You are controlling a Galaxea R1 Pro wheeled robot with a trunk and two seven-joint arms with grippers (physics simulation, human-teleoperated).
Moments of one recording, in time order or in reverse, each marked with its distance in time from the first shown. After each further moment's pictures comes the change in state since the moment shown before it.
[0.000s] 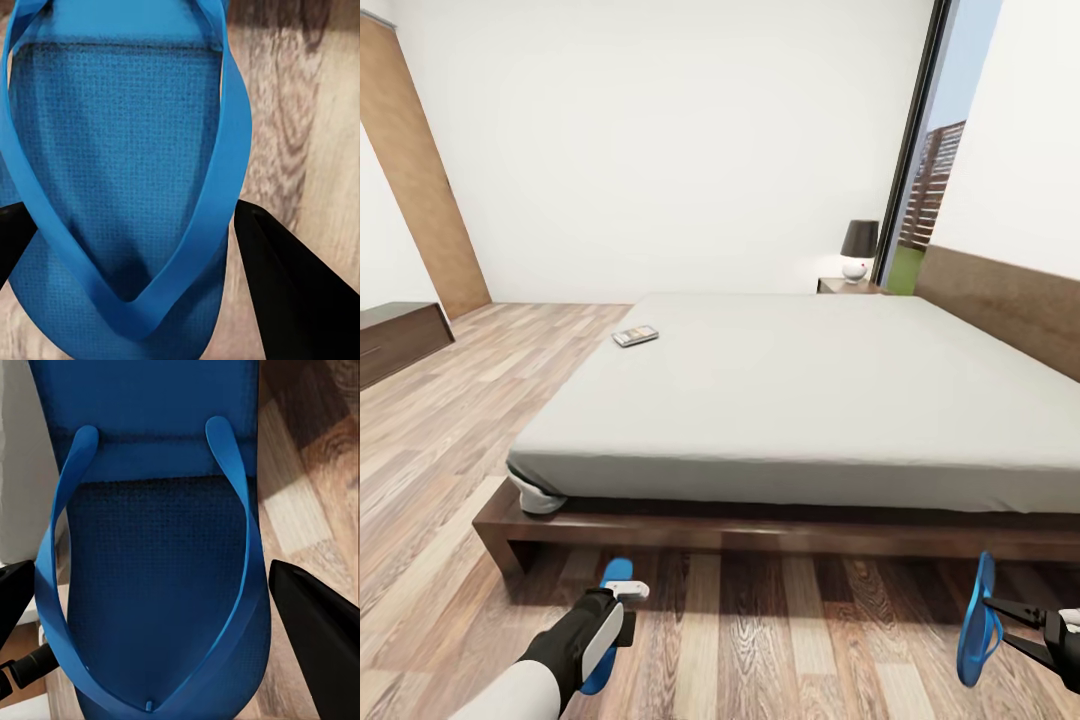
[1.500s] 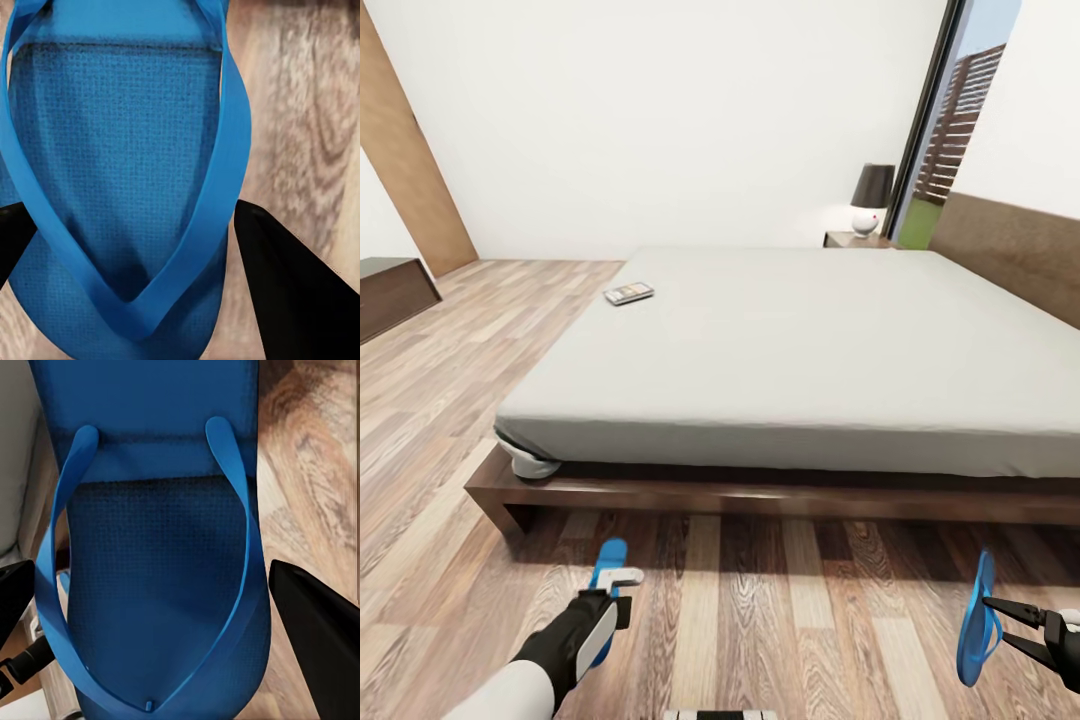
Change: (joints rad) left arm 0.000 0.018 0.002 0.000 -0.001 -0.158 -0.004; right arm 0.000 0.000 0.000 -0.001 0.000 0.000 0.000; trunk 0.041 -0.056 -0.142
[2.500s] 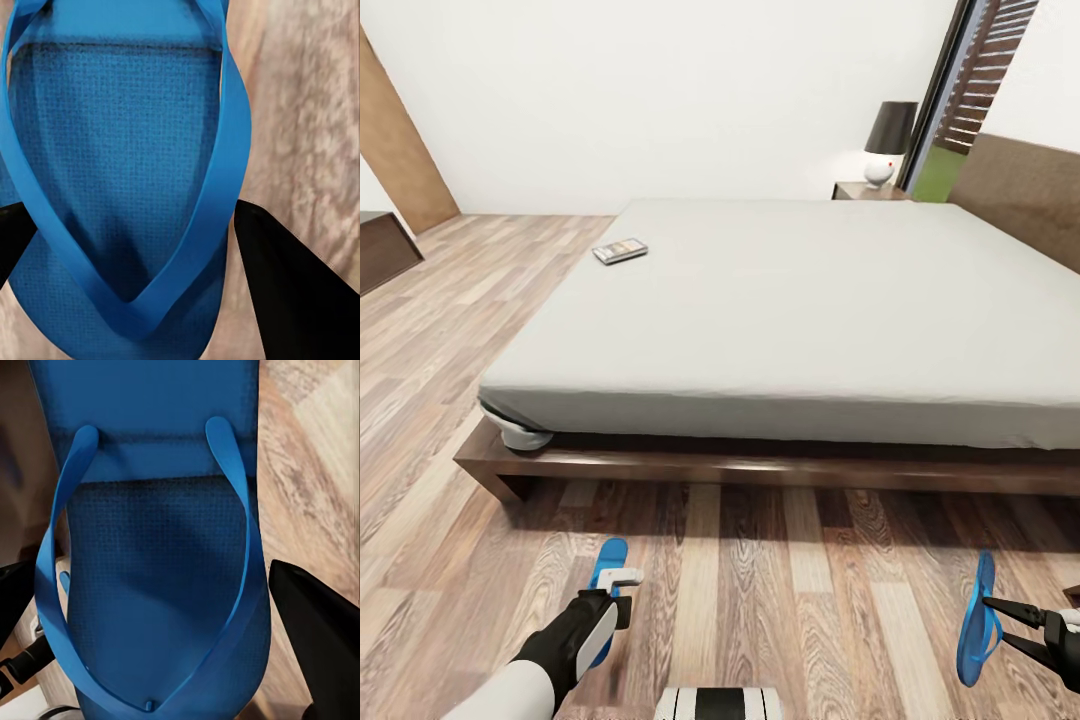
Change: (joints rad) left arm 0.000 0.000 -0.003 0.000 0.000 0.000 0.000; right arm 0.000 0.000 0.000 0.000 0.000 0.000 0.000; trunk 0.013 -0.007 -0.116
